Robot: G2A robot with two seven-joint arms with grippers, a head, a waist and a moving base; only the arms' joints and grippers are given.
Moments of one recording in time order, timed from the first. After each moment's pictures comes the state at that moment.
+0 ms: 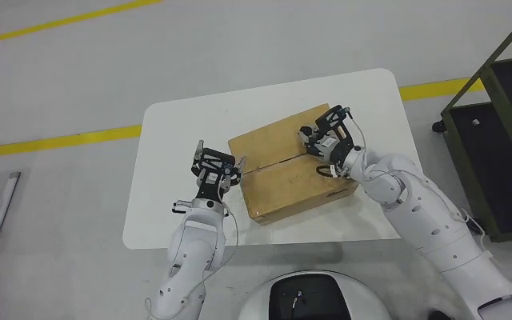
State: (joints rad) left arm 1.20 -1.28 -1.23 -1.89 1.81 0.03 -0.34; right arm -0.82 -1.24 1.08 -1.35 -0.80 -0.33 0.31
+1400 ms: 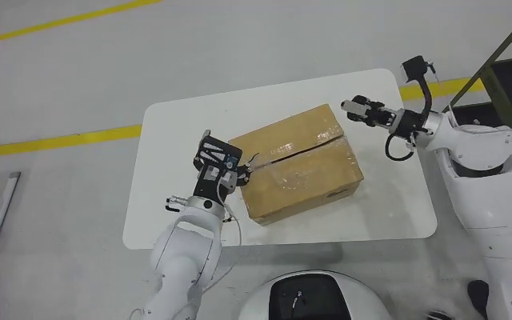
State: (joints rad) left arm 1.23 -1.31 -1.29 -2.17 1.70 -0.15 -0.64; right arm -0.81 -1.17 1.48 -1.44 0.04 -0.36 1.02
